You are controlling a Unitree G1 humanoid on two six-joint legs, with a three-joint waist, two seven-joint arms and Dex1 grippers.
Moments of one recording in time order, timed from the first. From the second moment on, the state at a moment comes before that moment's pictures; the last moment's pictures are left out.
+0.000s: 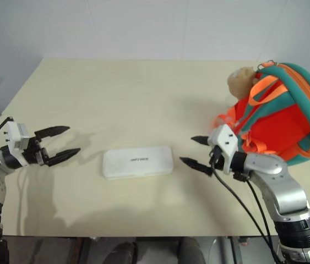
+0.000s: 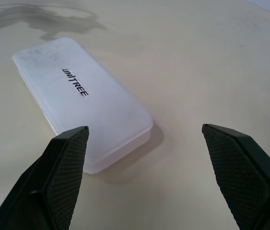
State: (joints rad) left arm -0.42 0.76 0.31 0.44 -0.44 -0.07 -1.22; right arm -0.32 -0.68 -0.01 -0.31 0.41 0.46 0.86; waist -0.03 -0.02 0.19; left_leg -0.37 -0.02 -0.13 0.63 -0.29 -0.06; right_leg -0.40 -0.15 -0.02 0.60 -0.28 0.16
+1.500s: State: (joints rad) left arm -0.32 0.77 0.23 0.16 -0.58 0.88 -1.07; right arm -0.41 -0.54 0.18 -0.09 0.07 0.29 0.79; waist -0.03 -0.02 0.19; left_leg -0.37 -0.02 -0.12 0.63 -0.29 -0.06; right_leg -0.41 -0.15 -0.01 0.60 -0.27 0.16
